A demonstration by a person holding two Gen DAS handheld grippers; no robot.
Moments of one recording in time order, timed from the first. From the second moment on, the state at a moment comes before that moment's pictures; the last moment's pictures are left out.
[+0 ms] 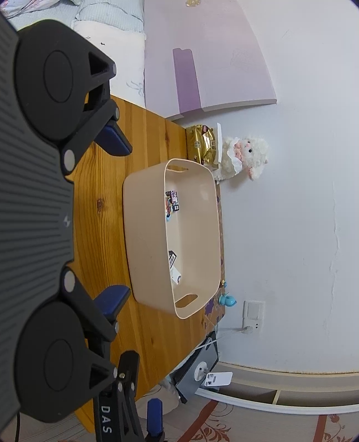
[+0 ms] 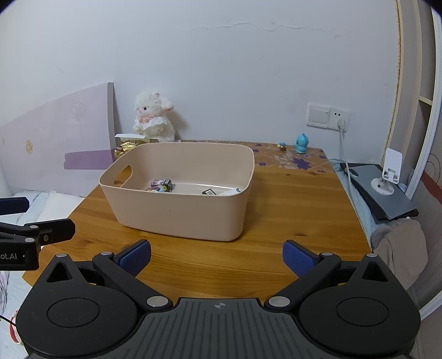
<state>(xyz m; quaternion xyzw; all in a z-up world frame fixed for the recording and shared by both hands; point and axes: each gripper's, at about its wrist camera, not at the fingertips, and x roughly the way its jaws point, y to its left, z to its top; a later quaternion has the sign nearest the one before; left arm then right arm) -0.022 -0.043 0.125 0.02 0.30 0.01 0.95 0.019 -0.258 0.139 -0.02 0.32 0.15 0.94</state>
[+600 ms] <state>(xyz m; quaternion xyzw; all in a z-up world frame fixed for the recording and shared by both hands) -0.016 -0.033 0.125 0.01 0.31 0.01 0.95 0.025 -0.253 0.136 -0.04 0.32 0.15 0.93</state>
